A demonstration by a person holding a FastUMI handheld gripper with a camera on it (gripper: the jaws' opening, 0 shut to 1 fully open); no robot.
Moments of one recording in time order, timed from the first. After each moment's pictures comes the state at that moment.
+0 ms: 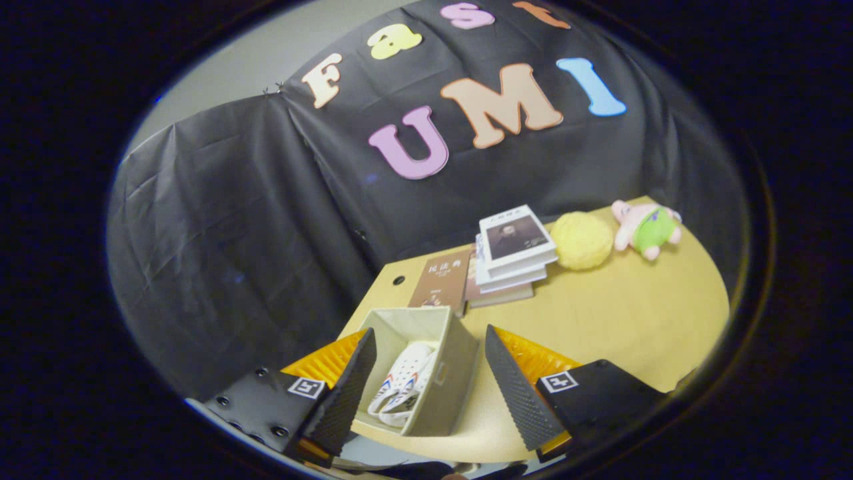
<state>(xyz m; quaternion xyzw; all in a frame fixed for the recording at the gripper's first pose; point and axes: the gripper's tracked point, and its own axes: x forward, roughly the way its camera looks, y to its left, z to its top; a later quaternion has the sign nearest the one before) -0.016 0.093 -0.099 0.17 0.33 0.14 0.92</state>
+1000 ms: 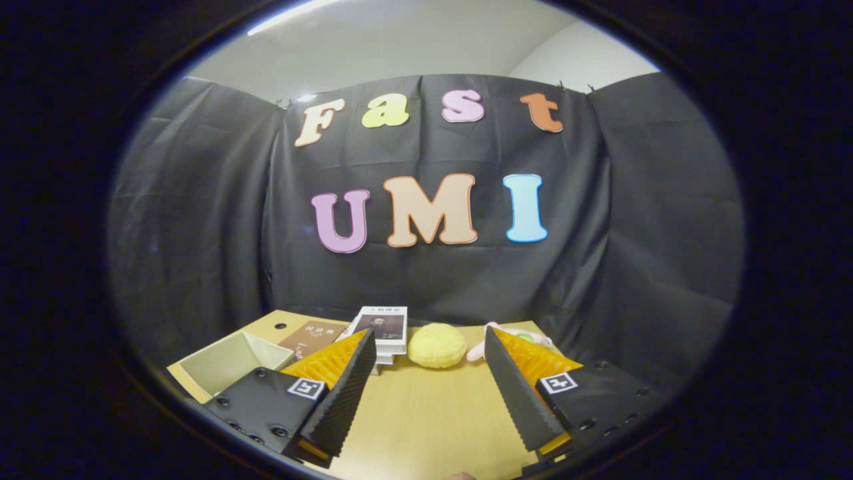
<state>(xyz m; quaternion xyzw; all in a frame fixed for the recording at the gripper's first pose) -0.010 -0.101 -0.040 -0.02 0.12 0.01 0.99</state>
